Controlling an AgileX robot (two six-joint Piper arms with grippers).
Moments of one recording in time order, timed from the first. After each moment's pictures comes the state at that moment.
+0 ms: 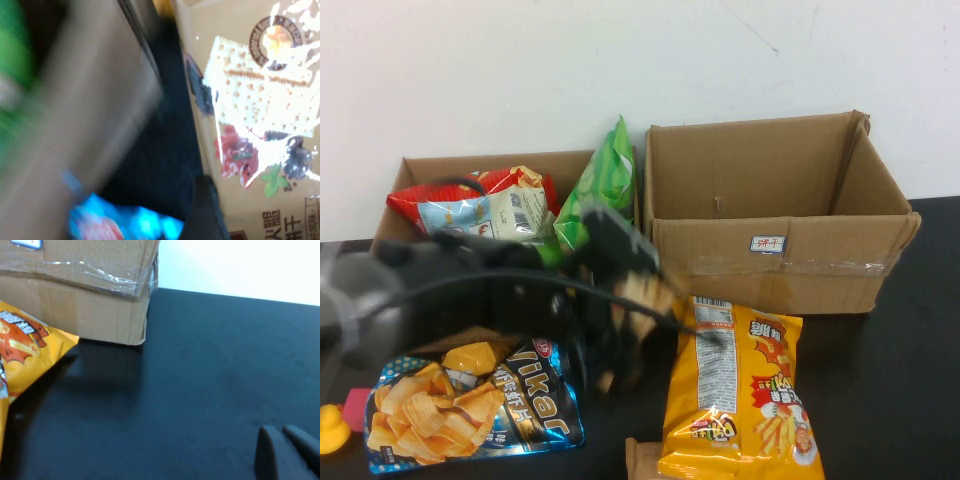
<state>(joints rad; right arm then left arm) 0.01 -0.01 0.03 -0.06 0.41 -0.10 -0.52 1.71 -1.04 -0.20 0.41 0.51</state>
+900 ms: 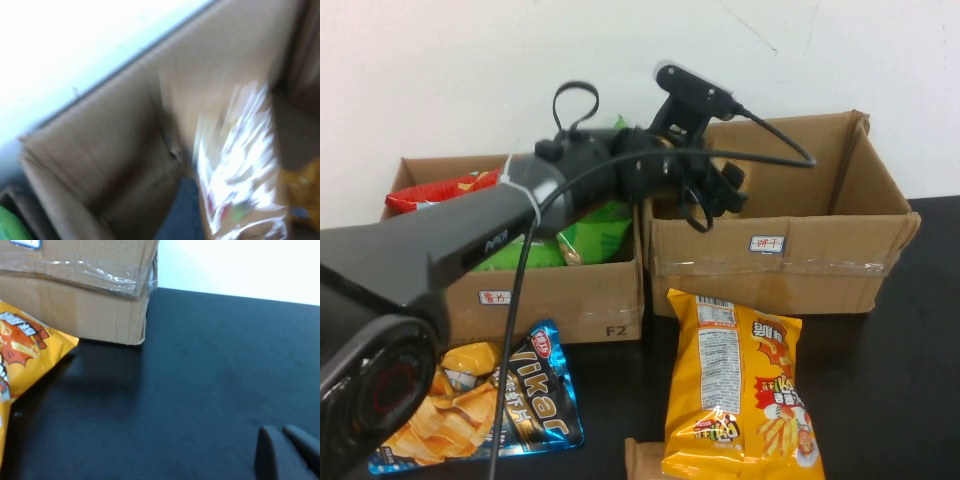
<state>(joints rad) 0.01 -0.01 0.03 -0.06 0.41 -0.10 -0.53 2.18 -1.80 -0.30 0.27 0.42</state>
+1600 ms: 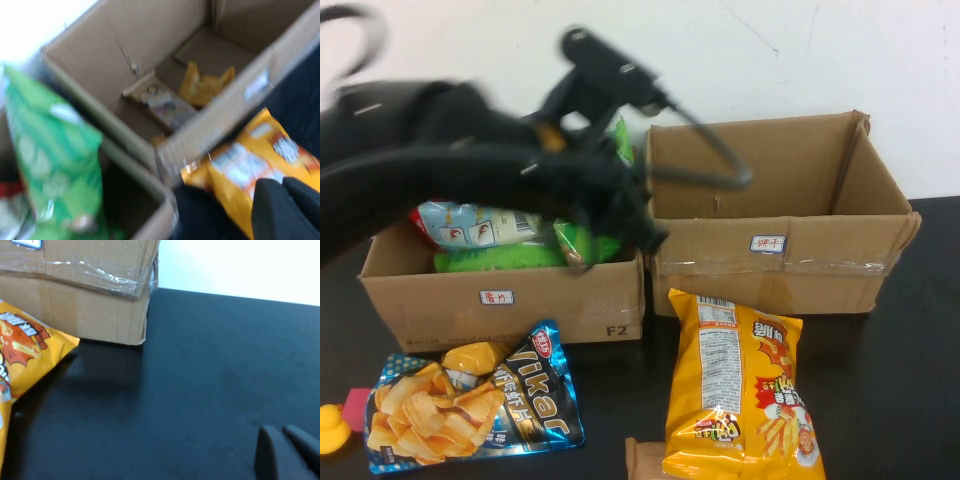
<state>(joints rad) 0.01 -0.01 0.03 -0.06 0.41 -0.10 -0.52 1.55 -1.33 -0.27 0.57 0.44</state>
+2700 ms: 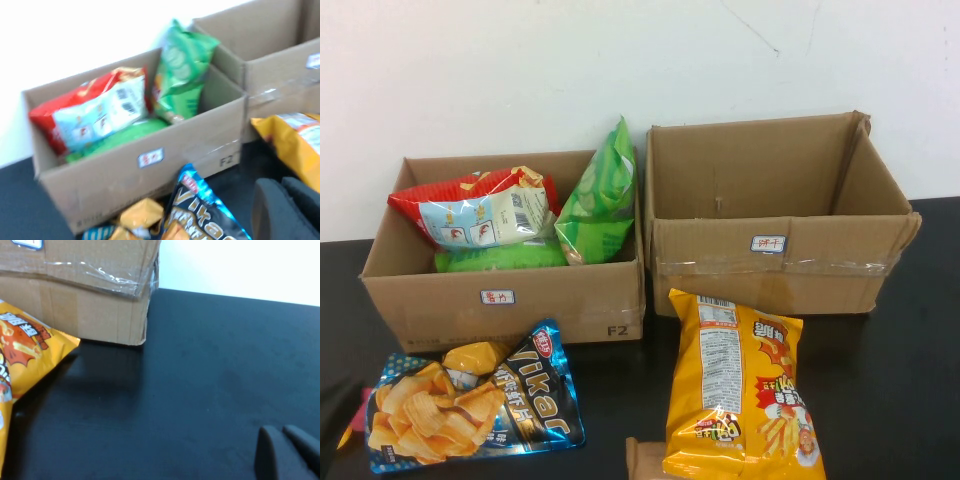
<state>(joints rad) 0.01 -0.01 0.03 -0.06 0.41 -0.10 -0.41 0.41 -0.39 0.19 0.37 -0.18</state>
